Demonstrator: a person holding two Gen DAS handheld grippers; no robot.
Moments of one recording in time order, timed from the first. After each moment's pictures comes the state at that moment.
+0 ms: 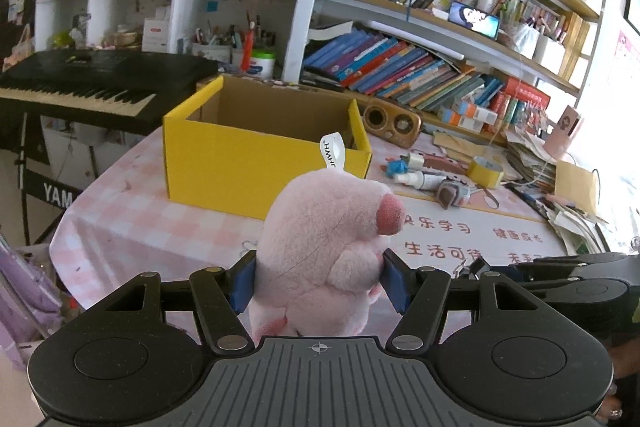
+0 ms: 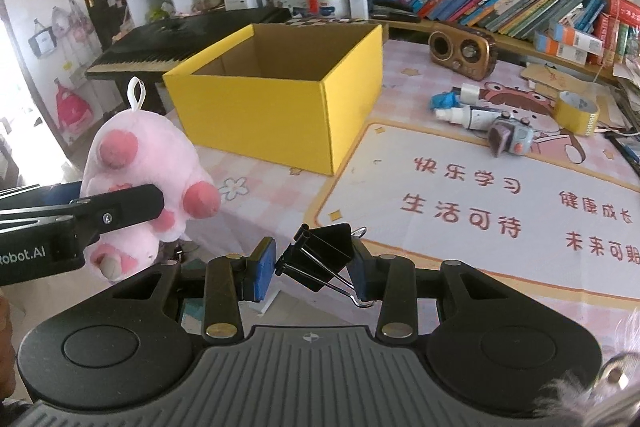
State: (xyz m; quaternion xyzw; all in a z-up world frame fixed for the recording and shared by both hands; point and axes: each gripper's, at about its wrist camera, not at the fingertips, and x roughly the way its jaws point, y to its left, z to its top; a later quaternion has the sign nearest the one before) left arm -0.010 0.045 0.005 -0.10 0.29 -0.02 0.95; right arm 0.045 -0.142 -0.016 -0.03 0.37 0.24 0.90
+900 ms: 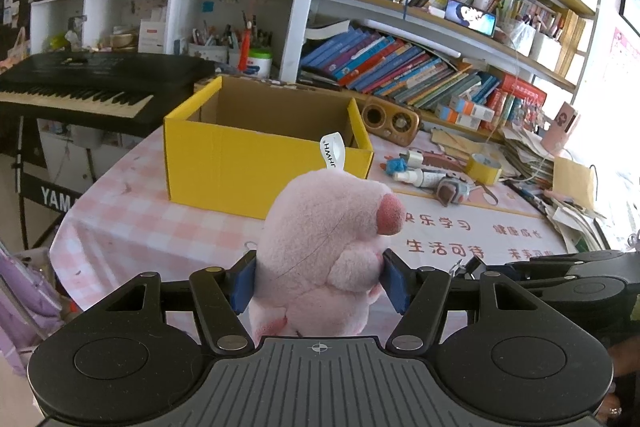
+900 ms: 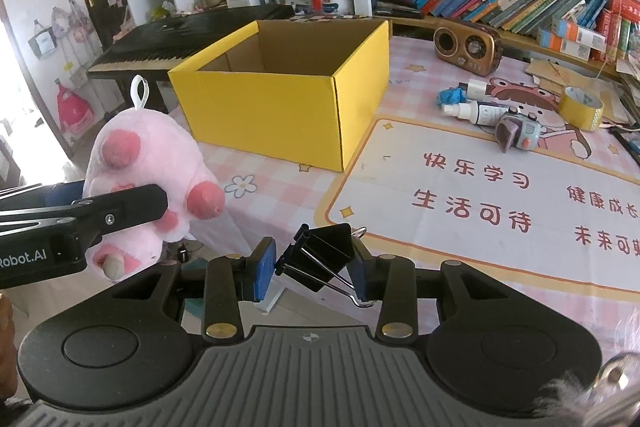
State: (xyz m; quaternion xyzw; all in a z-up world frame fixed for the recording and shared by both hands) left arm -0.009 0.049 0.004 -0.09 0.29 -0.02 0.95; right arm 0.044 -0.134 -0.019 -0.02 0.37 0.24 0.89
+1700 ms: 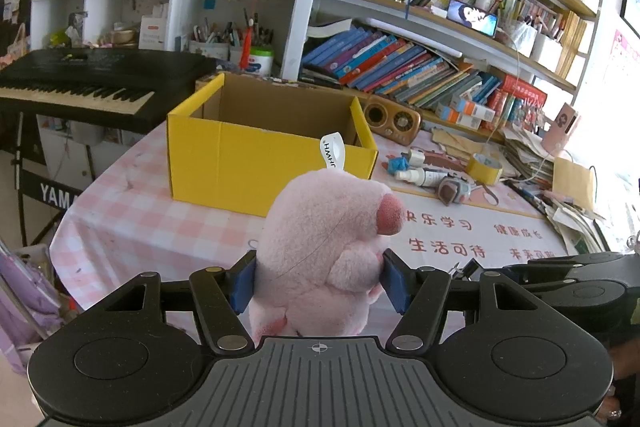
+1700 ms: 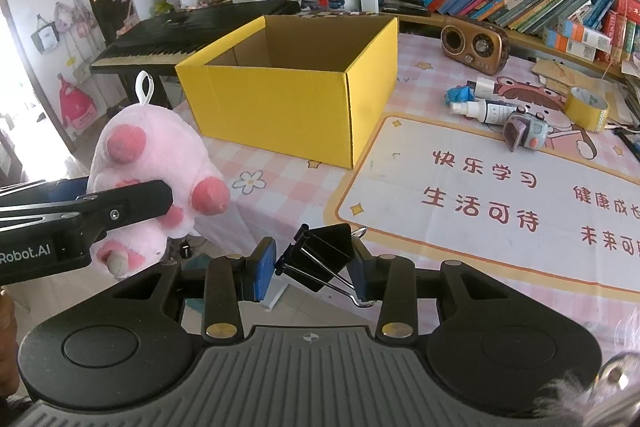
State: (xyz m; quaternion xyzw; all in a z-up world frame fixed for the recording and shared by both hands) left arm -0.010 0.054 0.001 -0.10 0.29 -0.03 0.95; right arm 0.042 -0.126 -0.022 -0.03 0.38 0.25 0.89
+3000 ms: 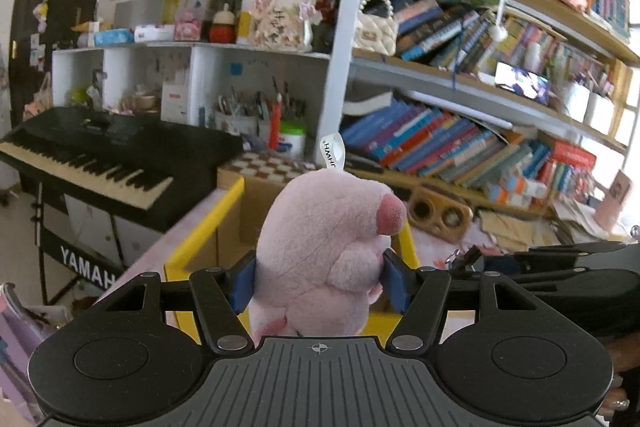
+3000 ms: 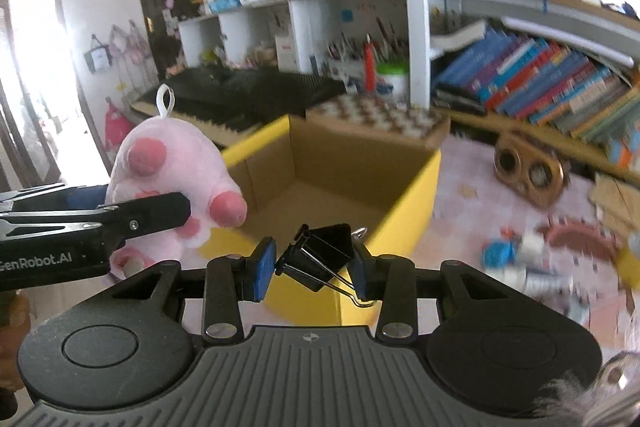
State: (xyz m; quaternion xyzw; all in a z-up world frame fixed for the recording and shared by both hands) left arm 0.109 0.070 0.048 -0.08 0.21 0.05 0.97; right arm 0.185 -0.106 0.031 -0.04 0.28 0.35 0.89
